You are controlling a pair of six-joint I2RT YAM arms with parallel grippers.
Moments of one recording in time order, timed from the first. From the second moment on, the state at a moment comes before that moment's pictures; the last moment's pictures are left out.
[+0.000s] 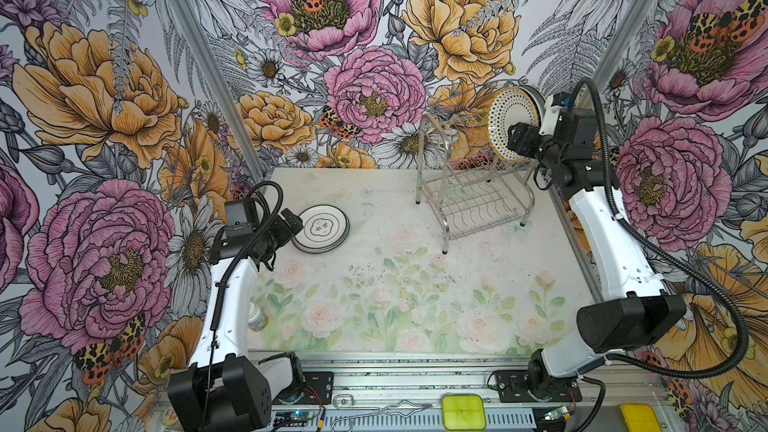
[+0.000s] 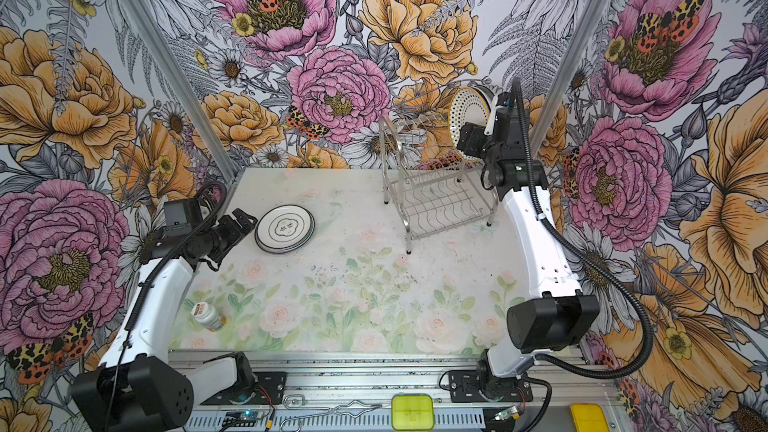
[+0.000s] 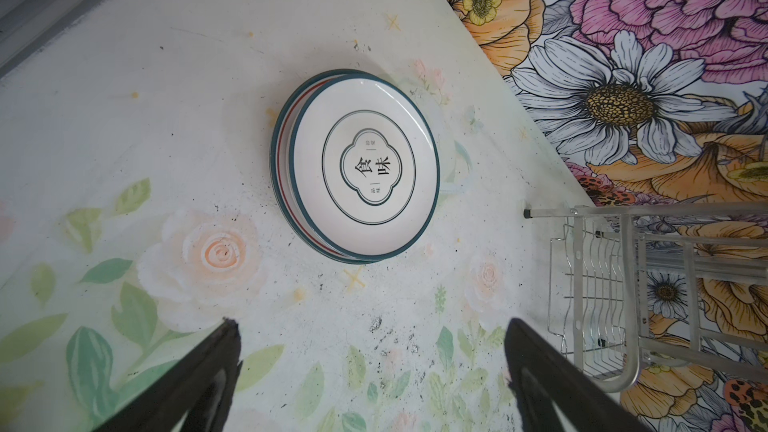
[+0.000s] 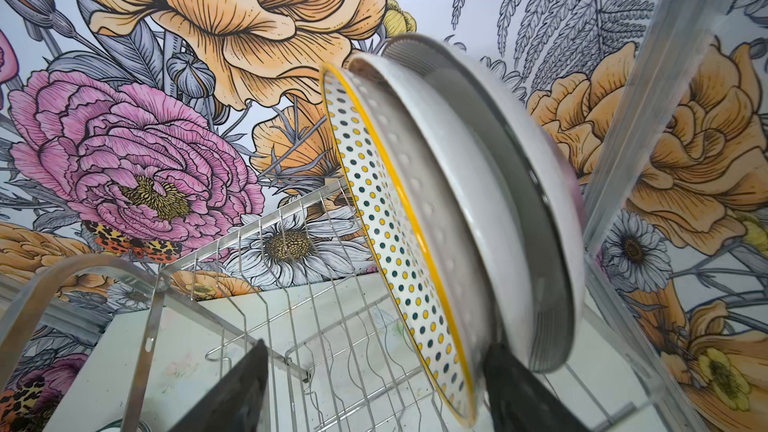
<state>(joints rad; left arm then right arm) 0.23 1.16 1.05 -0.70 0.27 -0.55 0.06 1.58 1.84 -0.59 0.02 0.24</state>
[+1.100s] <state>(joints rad) 0.23 1.16 1.05 -0.70 0.29 -0.55 0.13 1.67 1.84 -0.56 0.42 0.16</state>
